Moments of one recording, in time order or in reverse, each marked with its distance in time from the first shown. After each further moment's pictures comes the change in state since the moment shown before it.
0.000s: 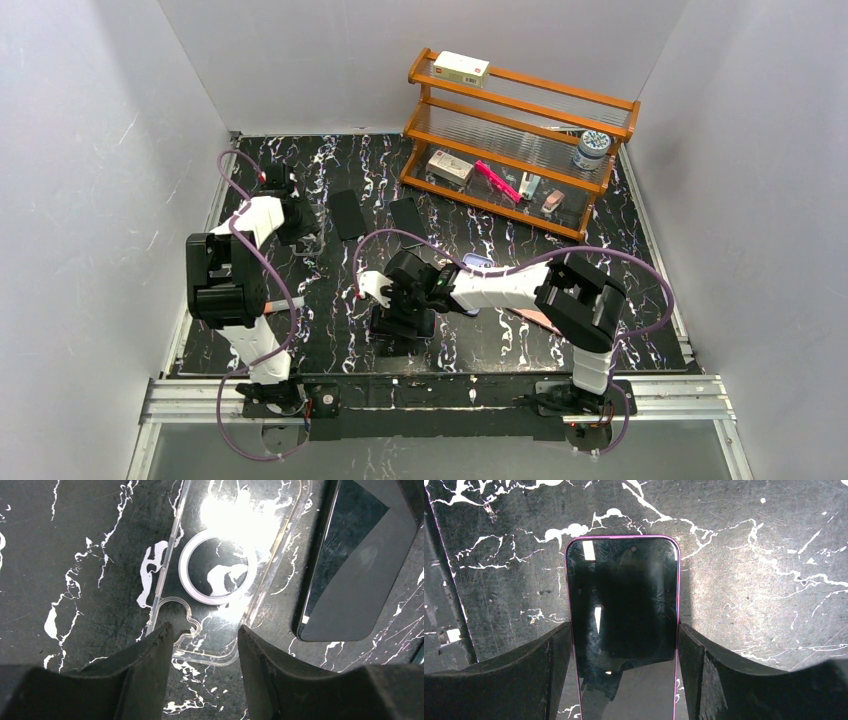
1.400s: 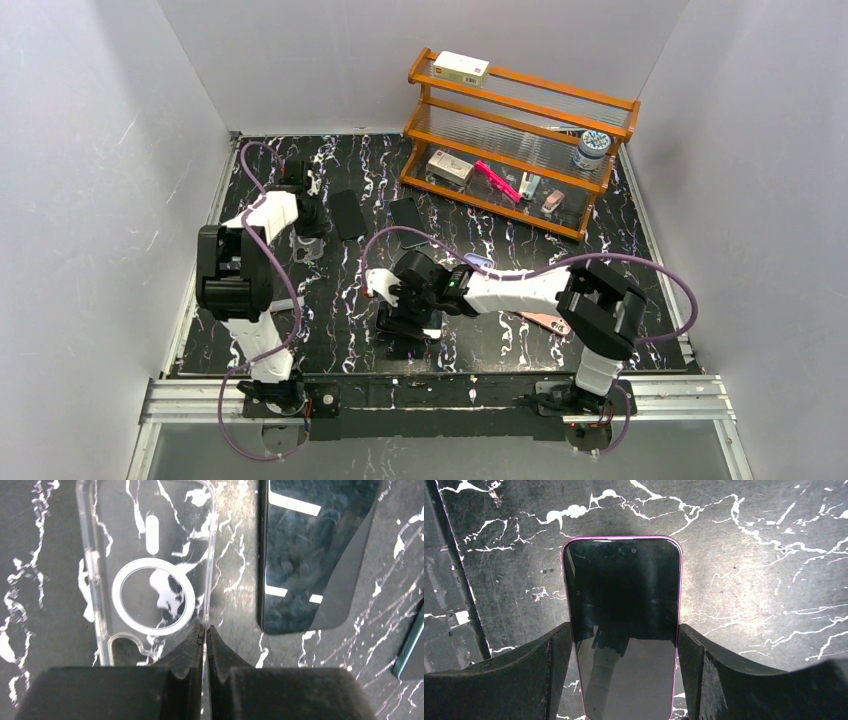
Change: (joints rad) left arm -0.093 0.081 0.068 -0.016 0.024 0.049; right arm -0.001 -0.092 -0.066 0.002 0.037 0.019
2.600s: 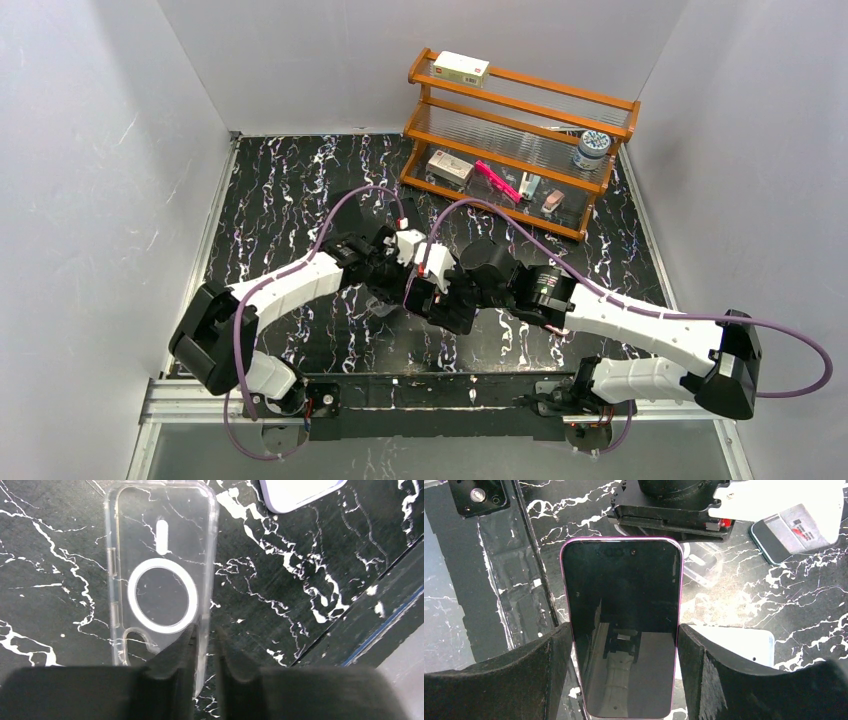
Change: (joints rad) left arm -0.610 -0.422 -0.359 0.011 0.342 0.276; right arm -0.004 -0.605 -0.097 -0.239 0.086 0.130
